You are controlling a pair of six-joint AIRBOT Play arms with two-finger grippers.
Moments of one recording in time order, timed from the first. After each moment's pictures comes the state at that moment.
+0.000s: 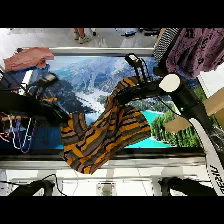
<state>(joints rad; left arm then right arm) -0.03 -0.99 1.17 -2.17 1.45 2.30 0.36 -1.32 1.44 -0.95 1.11 1.06</state>
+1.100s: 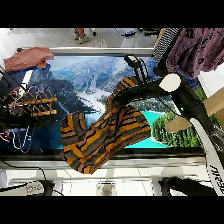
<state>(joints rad) 0.56 -1.43 1.03 -2.10 1.13 2.21 0.36 -1.32 1.44 -0.94 1.14 1.06</state>
